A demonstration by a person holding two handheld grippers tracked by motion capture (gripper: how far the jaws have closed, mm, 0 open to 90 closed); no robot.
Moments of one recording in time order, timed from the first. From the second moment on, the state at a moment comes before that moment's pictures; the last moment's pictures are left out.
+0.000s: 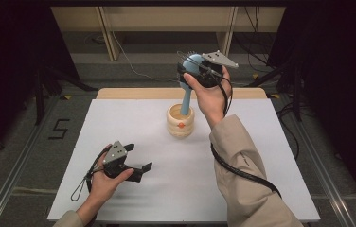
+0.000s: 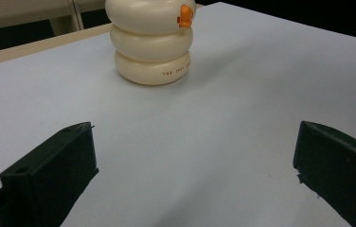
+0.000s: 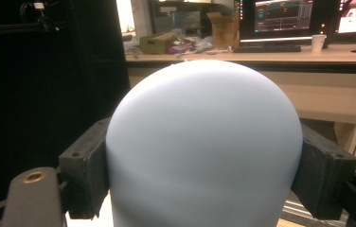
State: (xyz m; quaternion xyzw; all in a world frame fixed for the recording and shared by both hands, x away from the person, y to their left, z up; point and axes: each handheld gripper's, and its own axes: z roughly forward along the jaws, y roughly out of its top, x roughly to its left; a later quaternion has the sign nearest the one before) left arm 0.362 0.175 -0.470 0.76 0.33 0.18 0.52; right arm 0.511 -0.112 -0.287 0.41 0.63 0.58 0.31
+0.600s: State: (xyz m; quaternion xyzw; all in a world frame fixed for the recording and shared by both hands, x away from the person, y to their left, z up) left arm 0.363 0.176 -0.471 0.76 0.33 0.17 0.52; right arm 0.517 -0.108 -0.287 0.41 0.63 0.58 0.31
